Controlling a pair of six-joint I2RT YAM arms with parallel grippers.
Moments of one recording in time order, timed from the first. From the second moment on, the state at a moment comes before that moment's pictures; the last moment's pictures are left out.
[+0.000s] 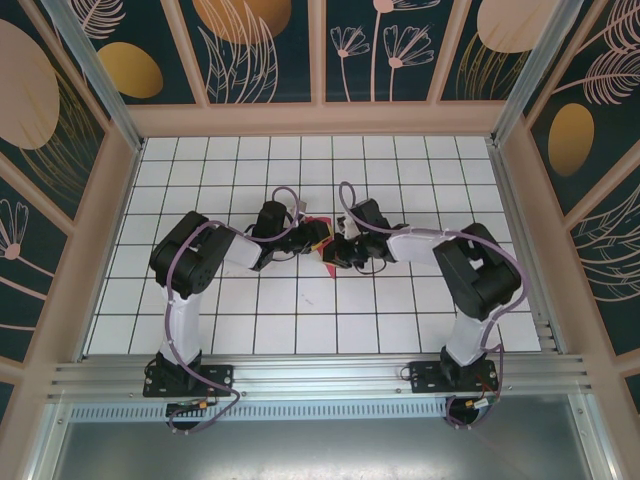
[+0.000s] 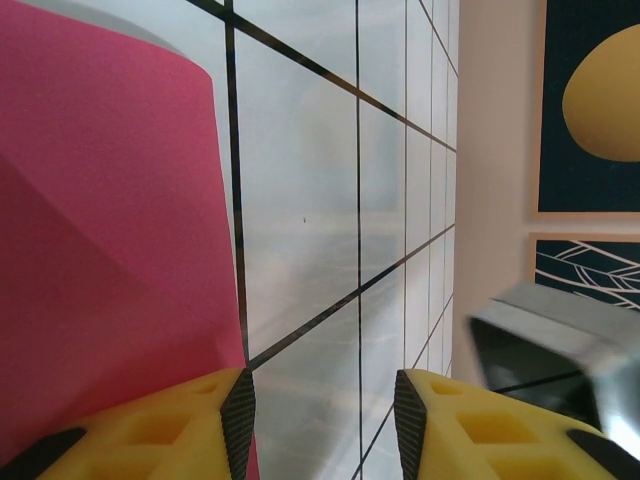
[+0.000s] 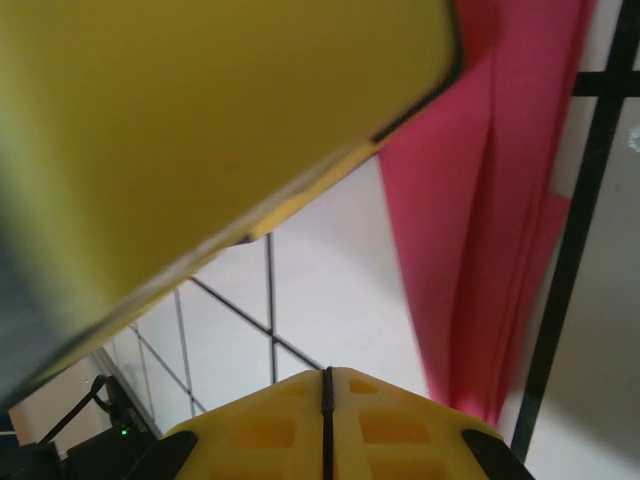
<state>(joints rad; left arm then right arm) -0.52 2.07 0.89 0.69 0.65 -1.10 0.59 1.82 0.92 -0.07 -0.60 0.76</state>
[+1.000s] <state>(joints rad) -0.47 2.10 1.03 0.53 0.62 -0.90 0.56 1.85 0.81 0.07 -0.65 0.70</state>
